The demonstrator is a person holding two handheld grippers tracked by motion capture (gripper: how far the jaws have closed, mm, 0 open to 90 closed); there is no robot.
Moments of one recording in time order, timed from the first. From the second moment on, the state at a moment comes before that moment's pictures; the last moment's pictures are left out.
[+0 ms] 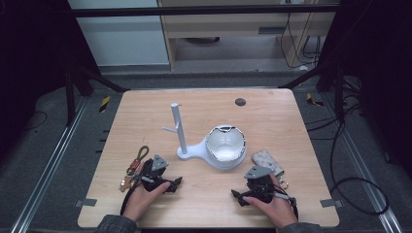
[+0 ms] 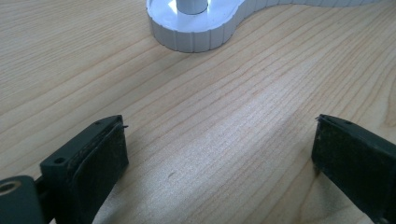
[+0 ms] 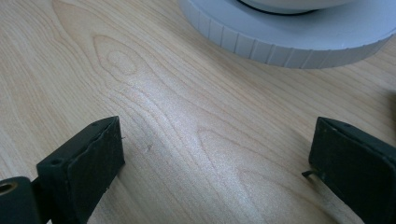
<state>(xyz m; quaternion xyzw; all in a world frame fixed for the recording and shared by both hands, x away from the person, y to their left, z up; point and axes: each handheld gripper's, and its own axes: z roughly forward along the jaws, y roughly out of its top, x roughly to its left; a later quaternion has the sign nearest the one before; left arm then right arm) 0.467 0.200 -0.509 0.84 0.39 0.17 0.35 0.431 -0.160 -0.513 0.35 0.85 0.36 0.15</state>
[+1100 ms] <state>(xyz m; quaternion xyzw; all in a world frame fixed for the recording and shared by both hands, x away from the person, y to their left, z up) 0.486 0.284 -0.459 0.84 0.44 0.20 0.26 0.430 -0.161 -0.513 0.35 0.85 0.36 0.16</state>
